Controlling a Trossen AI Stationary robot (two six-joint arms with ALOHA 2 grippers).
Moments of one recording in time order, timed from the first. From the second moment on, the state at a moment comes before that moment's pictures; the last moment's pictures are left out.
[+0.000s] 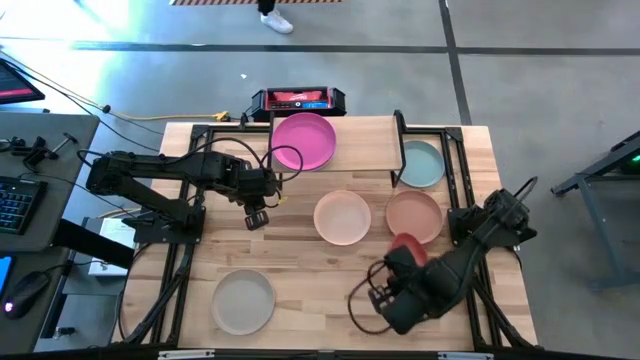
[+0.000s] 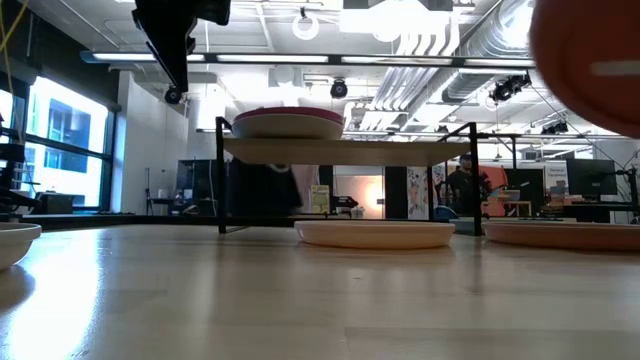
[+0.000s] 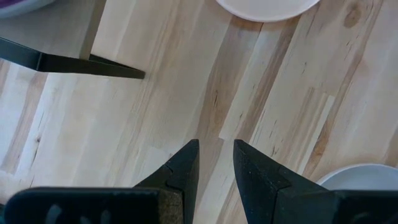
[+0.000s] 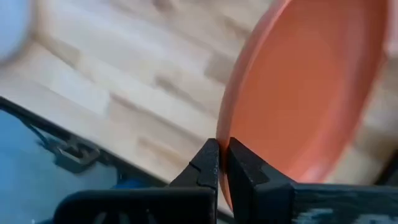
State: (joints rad) left arm -0.01 1.34 1.28 -1.21 -0.16 -0.35; right arm 0.72 1.85 1.94 -1.57 0.22 1.84
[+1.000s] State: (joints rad) left arm 0.11 1.34 1.28 -1.21 -0.16 -0.34; right arm 0.17 1.64 1.94 -1.43 0.39 0.80
